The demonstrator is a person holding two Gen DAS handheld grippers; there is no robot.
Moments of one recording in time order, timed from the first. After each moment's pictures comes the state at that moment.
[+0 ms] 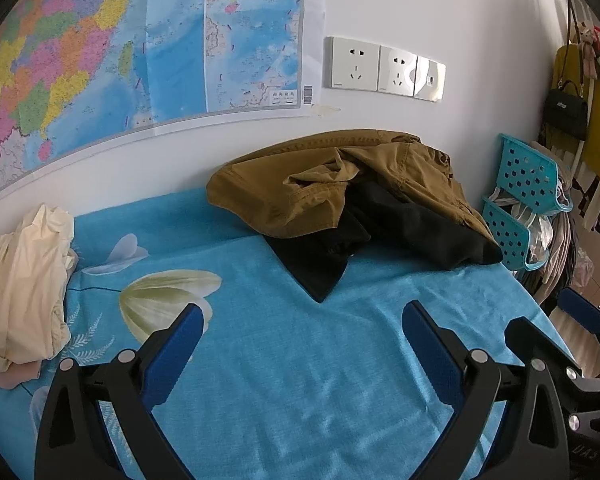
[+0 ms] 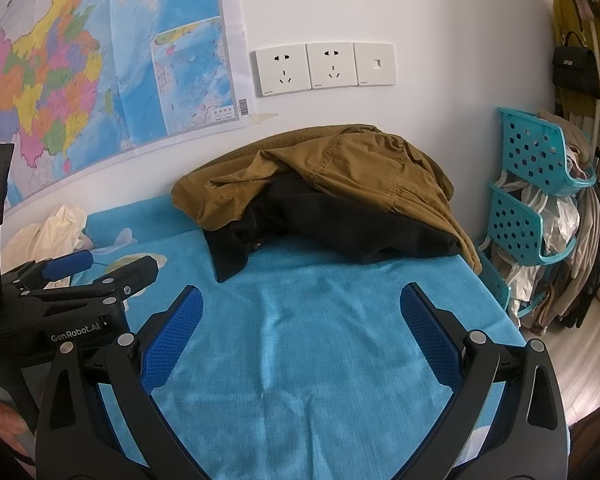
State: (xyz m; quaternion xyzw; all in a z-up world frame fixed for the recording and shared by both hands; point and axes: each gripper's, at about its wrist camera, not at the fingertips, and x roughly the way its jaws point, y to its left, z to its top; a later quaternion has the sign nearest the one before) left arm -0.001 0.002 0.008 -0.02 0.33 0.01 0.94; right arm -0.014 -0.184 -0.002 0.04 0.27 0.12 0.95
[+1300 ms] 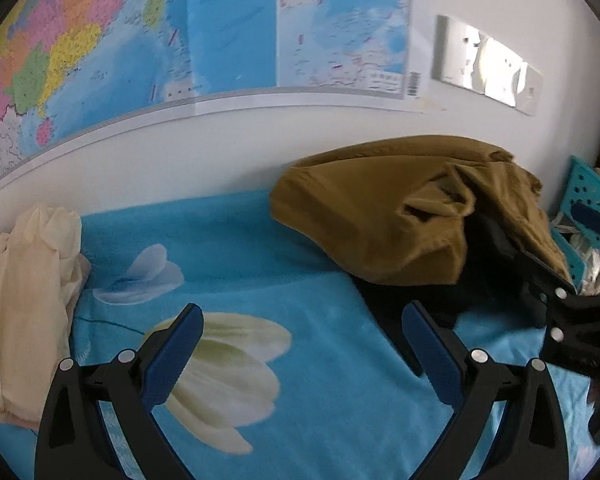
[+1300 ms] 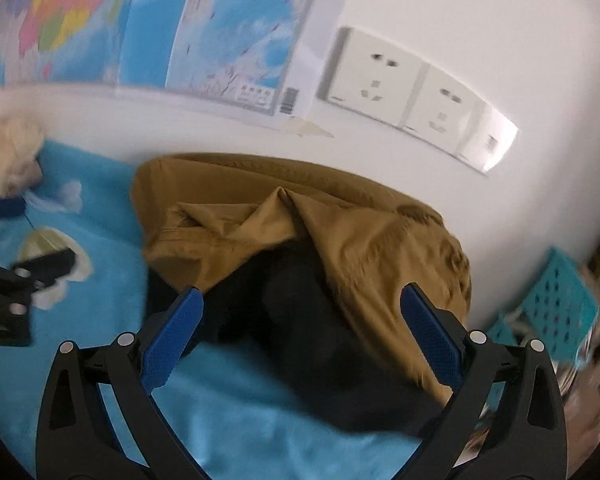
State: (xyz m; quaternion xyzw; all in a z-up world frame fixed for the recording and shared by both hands) left arm 0.098 0.079 -0.011 -0.04 0.37 0.09 0.92; right arm 0.152 -0.095 0.000 -0.23 0.25 0.15 0.93
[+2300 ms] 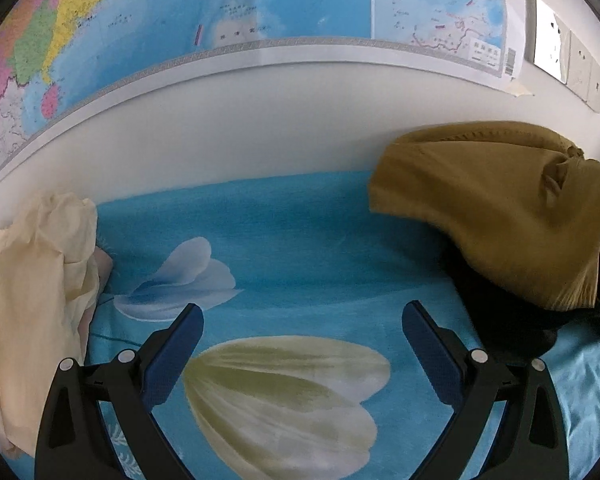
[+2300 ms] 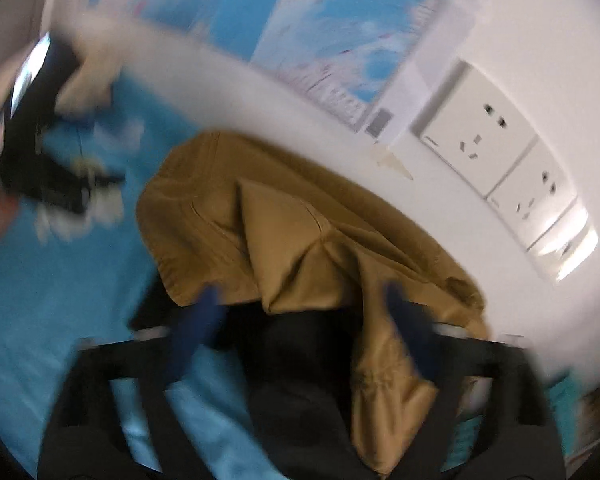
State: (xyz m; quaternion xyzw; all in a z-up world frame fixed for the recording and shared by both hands) left arm 0.140 0.143 -0.055 -0.04 0.40 0.15 0.91; right arm 0.152 -0.093 0.001 -0.40 0.24 0.30 0.83
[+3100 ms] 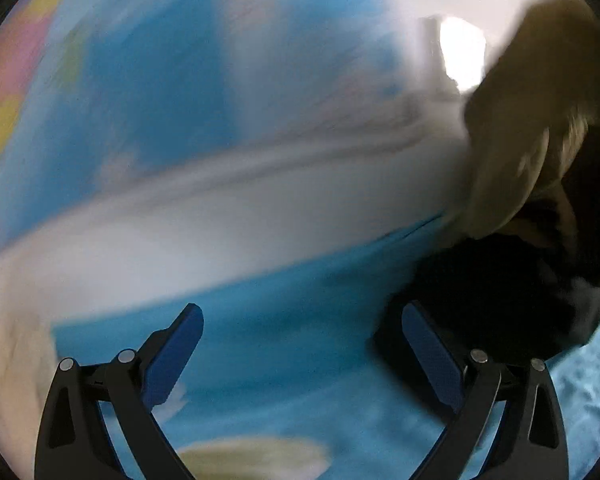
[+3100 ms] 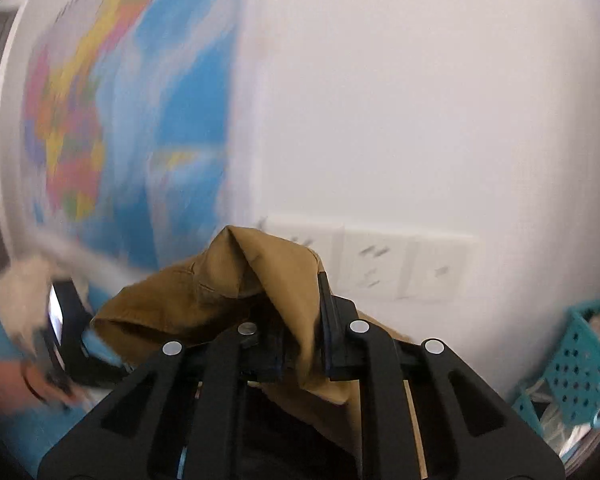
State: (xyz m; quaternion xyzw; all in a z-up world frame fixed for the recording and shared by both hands) left arm 0.174 0.101 -0.027 0.06 0.28 0.01 0.96; right arm 0.156 -0.243 0.166 -0.03 0.12 0.26 0.96
